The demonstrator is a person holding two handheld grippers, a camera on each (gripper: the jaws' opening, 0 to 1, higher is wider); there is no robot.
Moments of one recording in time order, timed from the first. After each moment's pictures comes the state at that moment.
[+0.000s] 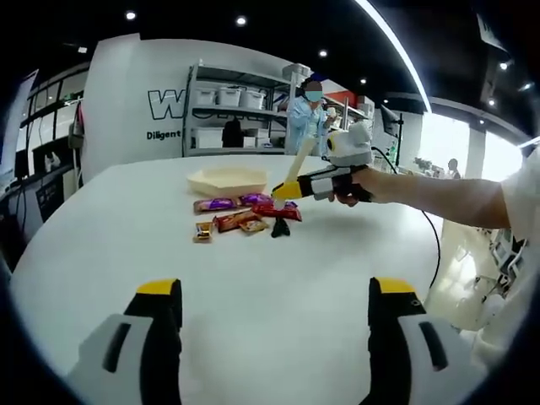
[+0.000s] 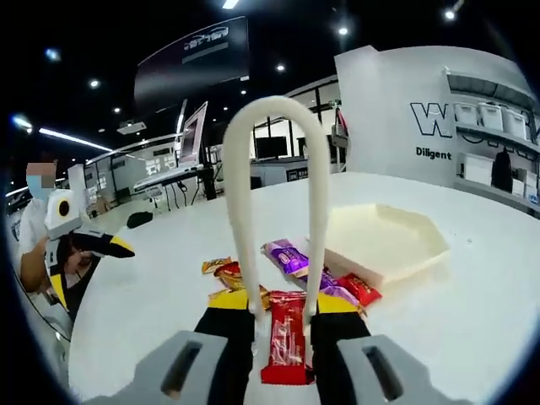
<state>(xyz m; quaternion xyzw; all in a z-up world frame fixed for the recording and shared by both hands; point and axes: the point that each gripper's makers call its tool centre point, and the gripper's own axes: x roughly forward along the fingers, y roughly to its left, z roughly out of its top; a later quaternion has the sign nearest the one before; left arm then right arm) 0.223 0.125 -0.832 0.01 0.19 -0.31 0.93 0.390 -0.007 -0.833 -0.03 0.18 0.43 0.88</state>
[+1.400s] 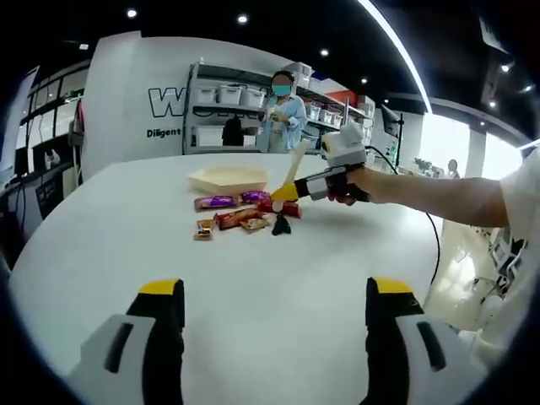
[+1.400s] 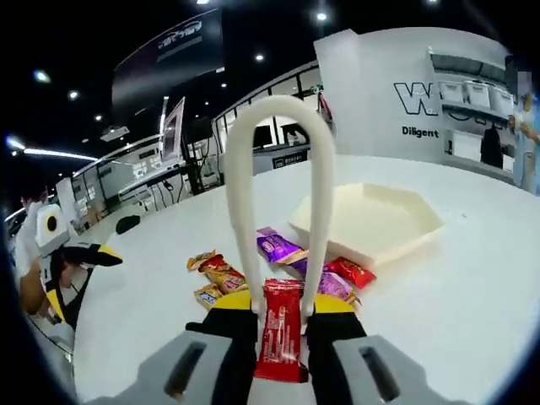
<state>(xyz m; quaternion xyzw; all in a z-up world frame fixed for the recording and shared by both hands) 0.223 0.128 -0.835 0.01 0.19 -0.31 0.93 0.396 -0.015 -0.846 0.00 0.22 0.40 0.89</state>
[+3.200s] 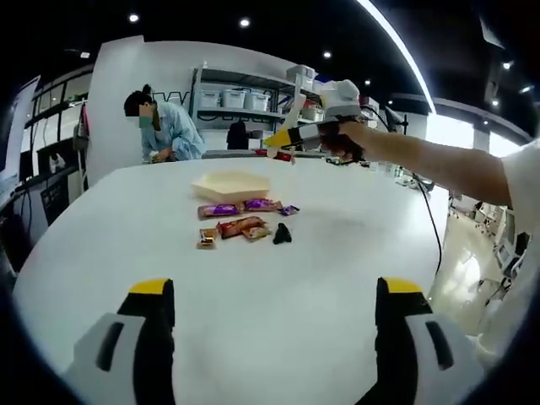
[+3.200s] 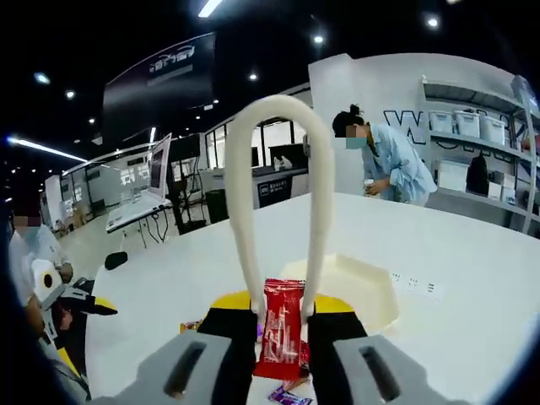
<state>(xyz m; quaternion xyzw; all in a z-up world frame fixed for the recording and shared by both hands) 0.223 0.125 -0.820 0.01 0.18 -0.30 0.94 0.444 -0.016 -0.739 -0.02 0.17 0.36 0.92</state>
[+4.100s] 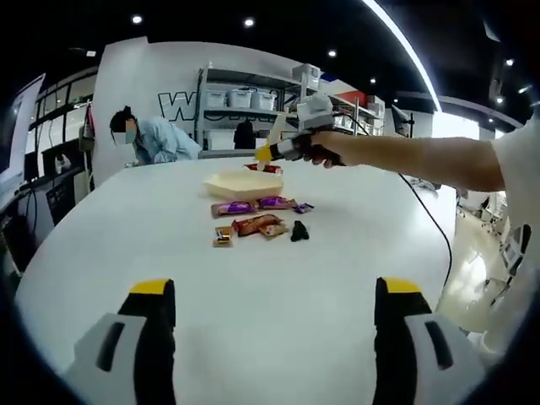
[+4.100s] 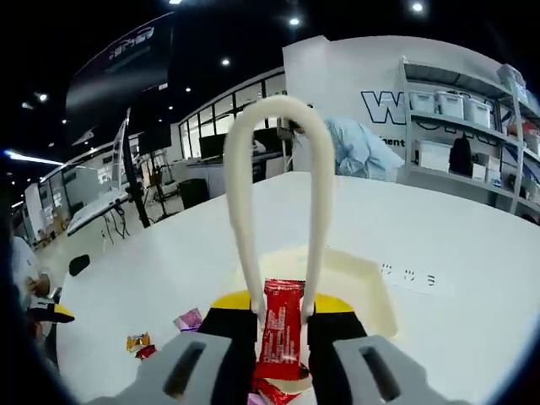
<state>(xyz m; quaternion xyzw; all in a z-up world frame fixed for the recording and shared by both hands) 0.235 0.142 -0.827 0.02 0.18 -0.28 0.94 0.518 -0.011 -0.790 -0.03 0.21 0.30 0.93</state>
